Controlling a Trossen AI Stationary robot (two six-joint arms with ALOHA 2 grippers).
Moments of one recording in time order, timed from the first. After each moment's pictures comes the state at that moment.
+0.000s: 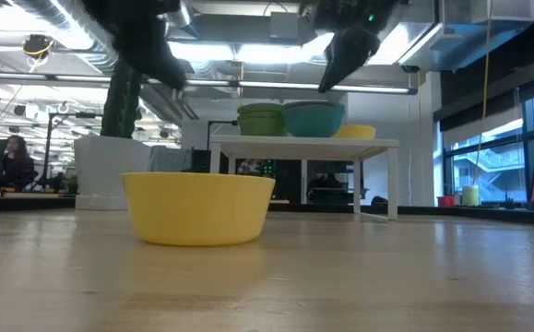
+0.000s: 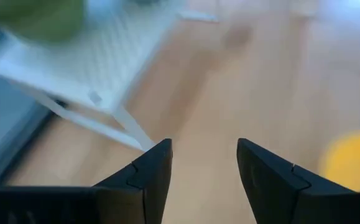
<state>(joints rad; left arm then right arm) -0.15 1.15 0.87 -0.53 -0.52 -0.31 -0.34 1.47 1.43 -0.82 0.08 -0.45</state>
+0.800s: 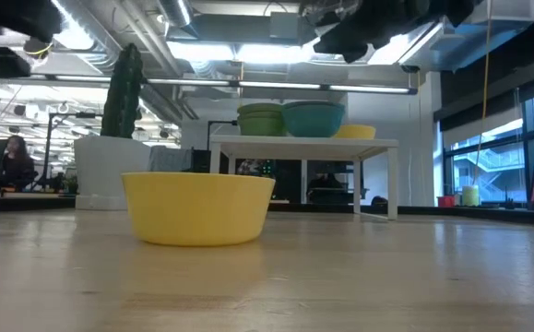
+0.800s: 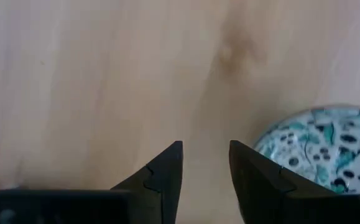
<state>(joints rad) -0.68 1.26 0.87 -1.05 -0.15 -0.97 -0.12 1.16 0.87 -0.07 -0.17 -0.27</state>
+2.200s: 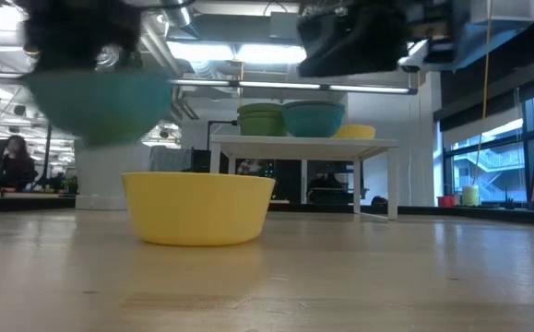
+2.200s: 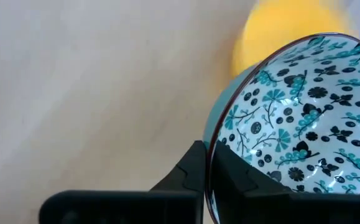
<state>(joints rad) -0.37 1.21 0.85 -0.78 -0.19 -1.07 0.15 1.45 0.91 0.00 -0.17 -0.53</state>
